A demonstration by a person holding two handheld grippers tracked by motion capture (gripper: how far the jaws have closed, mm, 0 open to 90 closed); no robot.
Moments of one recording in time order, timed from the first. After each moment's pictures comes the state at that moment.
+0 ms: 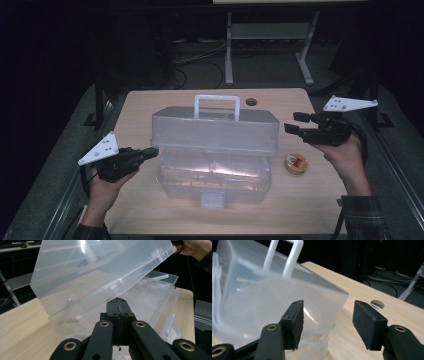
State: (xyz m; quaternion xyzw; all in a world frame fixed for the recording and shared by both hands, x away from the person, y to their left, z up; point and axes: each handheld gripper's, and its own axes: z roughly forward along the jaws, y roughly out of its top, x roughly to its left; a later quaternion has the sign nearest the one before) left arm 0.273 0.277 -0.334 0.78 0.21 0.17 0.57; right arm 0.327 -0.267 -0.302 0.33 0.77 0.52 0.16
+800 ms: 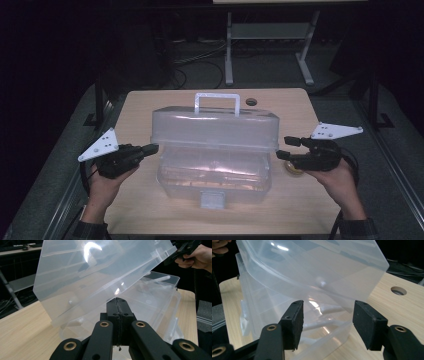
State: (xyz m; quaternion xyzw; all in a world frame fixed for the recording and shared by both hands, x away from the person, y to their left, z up) left arm 0.278 0.276 -0.328 0.78 0.21 0.17 0.57; right arm 0.288 -0.244 -0.334 0.32 0.79 0.50 0.14
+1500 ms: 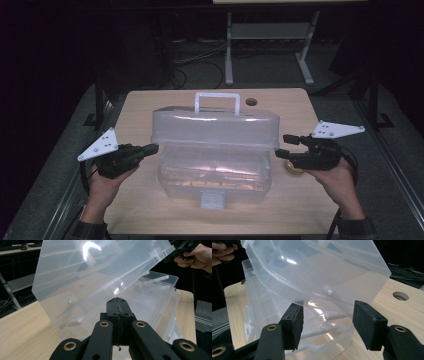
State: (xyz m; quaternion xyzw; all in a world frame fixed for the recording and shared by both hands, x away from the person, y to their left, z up) left arm 0.278 0.277 -0.328 0.77 0.21 0.17 0.57; right arm 0.288 -0.241 -0.328 0.31 0.79 0.51 0.14
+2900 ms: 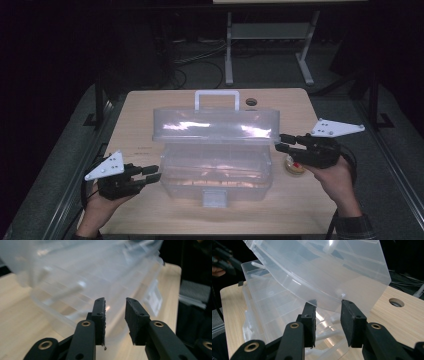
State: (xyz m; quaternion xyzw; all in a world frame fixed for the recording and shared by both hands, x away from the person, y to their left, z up) left arm 0.247 0.275 -0.367 0.83 0.21 0.11 0.51; right arm 0.288 -0.237 -0.322 0.30 0.78 0.52 0.15
